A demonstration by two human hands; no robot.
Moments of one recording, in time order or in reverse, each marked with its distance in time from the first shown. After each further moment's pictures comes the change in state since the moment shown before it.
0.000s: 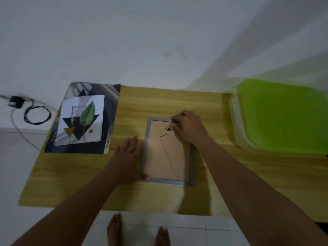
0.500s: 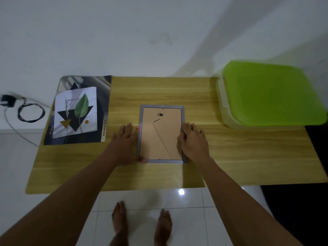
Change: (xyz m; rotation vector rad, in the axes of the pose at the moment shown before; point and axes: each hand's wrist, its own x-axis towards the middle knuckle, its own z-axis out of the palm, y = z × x) left_hand -0.003 0.000 -0.001 -0.009 0.009 0.013; right_hand -0.121 -0.016 0.014 0.085 -0.013 0.315
